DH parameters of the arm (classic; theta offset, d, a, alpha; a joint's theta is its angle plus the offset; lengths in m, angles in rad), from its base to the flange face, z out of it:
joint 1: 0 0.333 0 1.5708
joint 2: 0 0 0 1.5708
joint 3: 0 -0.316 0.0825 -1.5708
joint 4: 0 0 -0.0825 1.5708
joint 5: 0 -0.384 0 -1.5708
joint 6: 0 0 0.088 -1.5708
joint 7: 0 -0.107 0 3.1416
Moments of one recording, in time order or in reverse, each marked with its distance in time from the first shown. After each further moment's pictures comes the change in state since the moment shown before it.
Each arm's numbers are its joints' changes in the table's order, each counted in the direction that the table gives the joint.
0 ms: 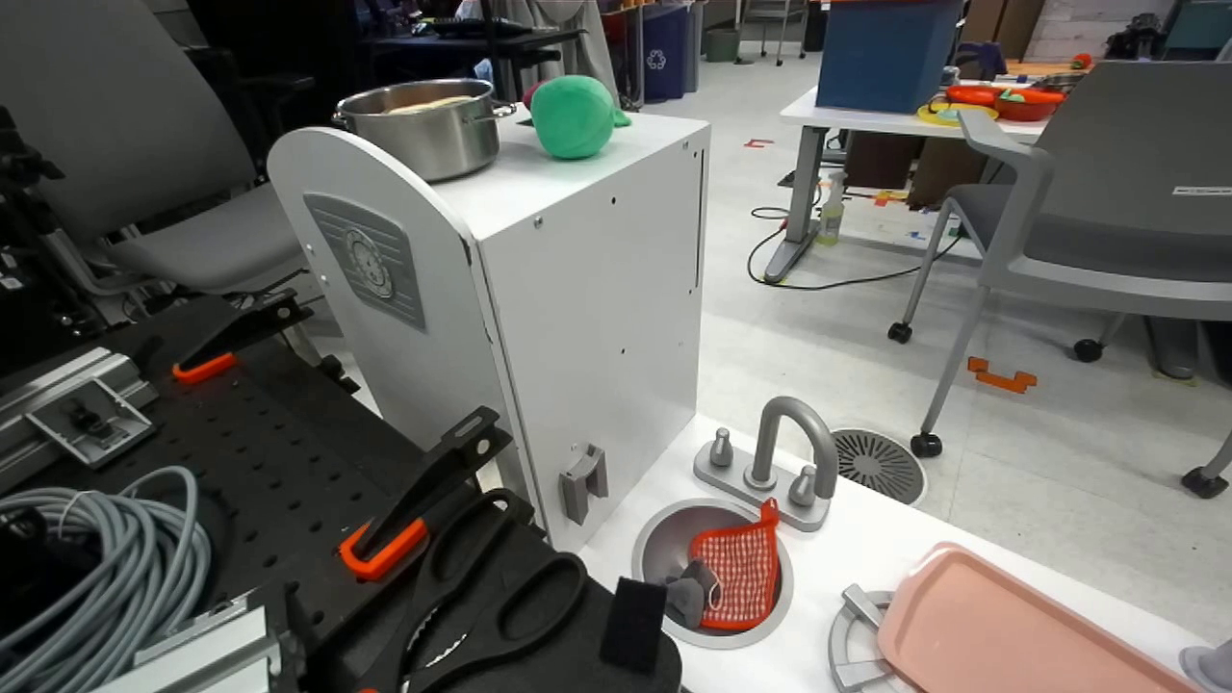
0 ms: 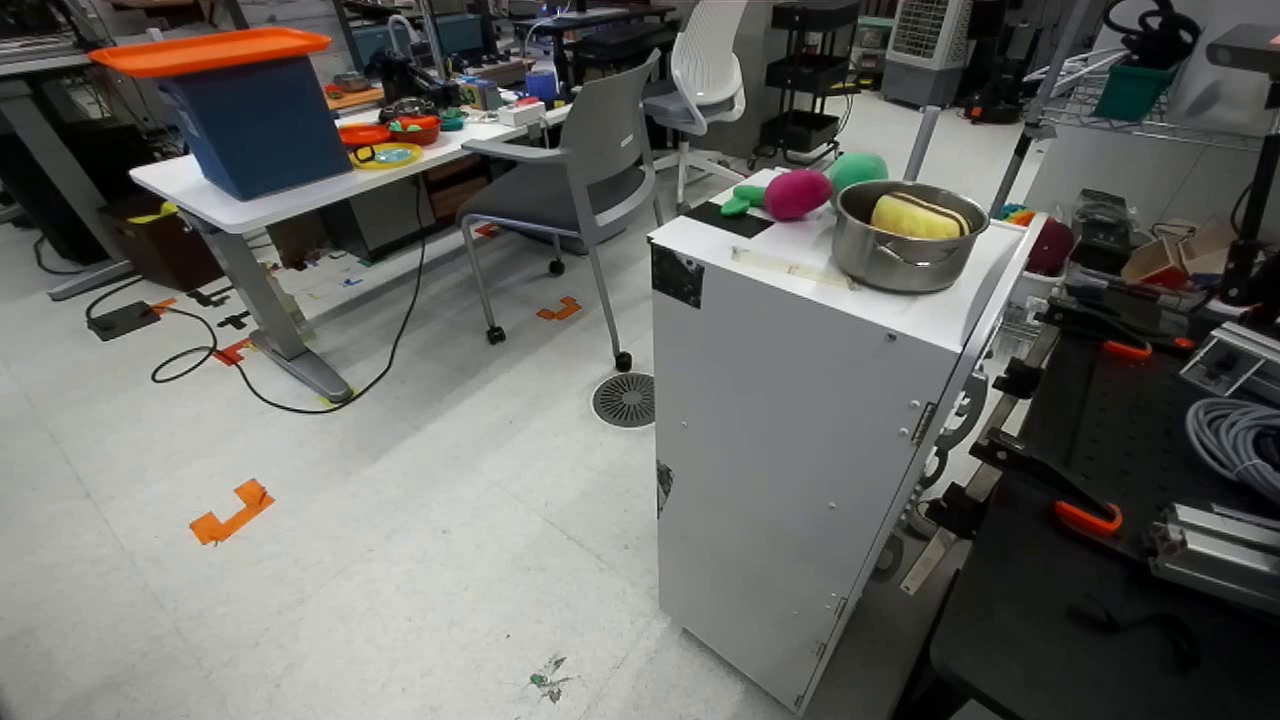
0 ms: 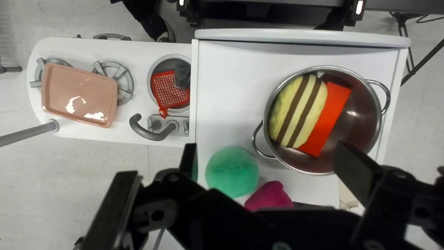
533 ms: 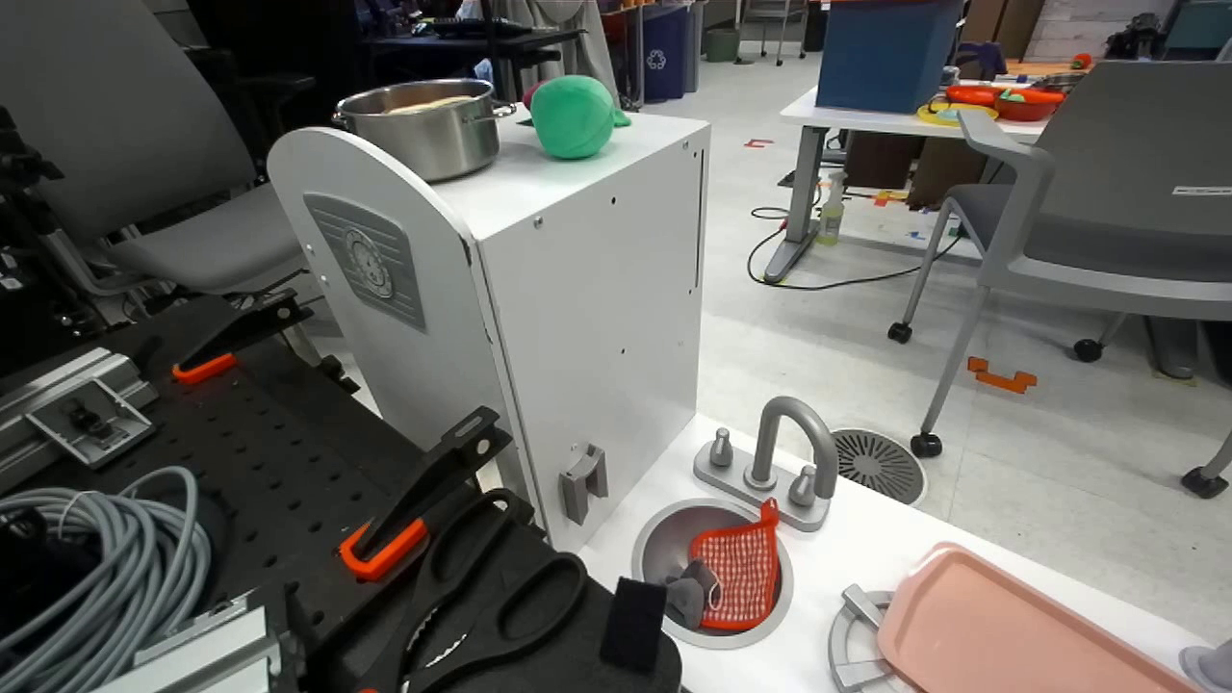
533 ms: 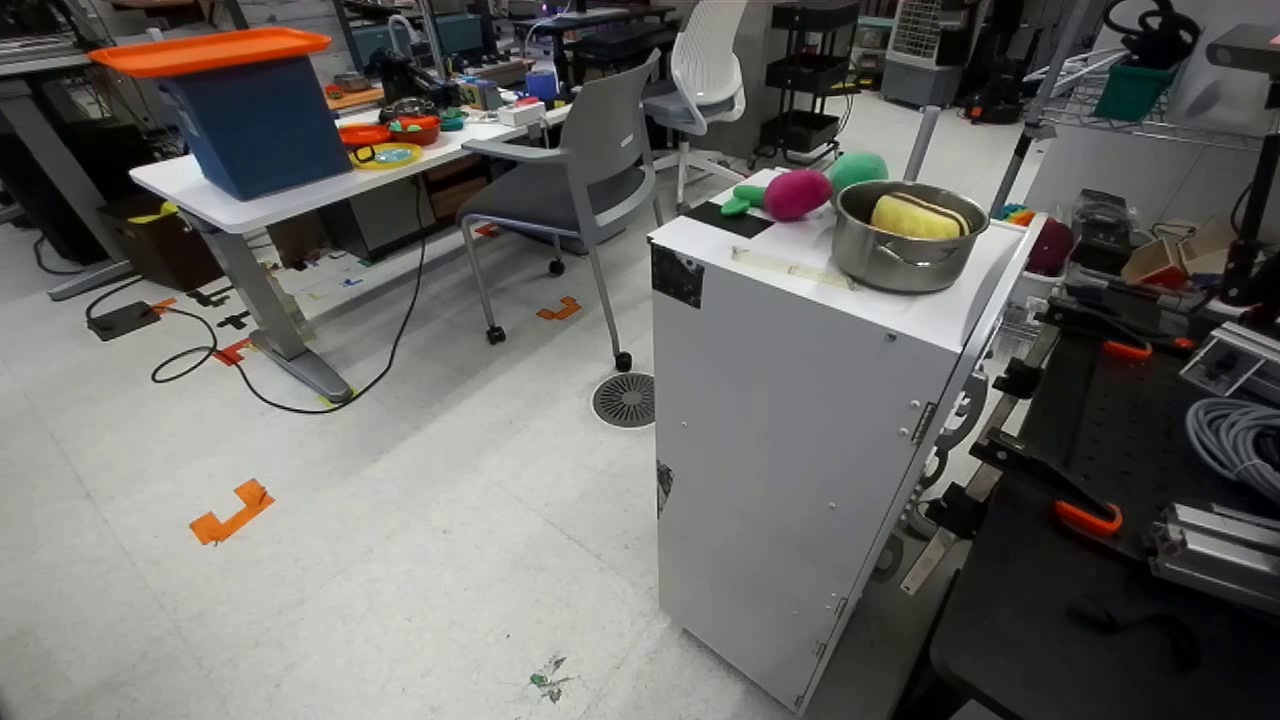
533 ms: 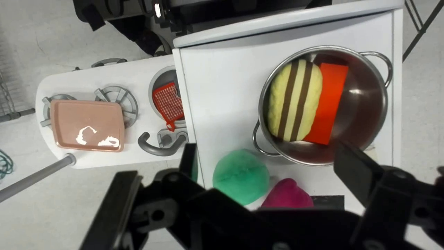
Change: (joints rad) arm 0.001 -0.034 -0.013 -0.004 -0.004 0.026 -0.223
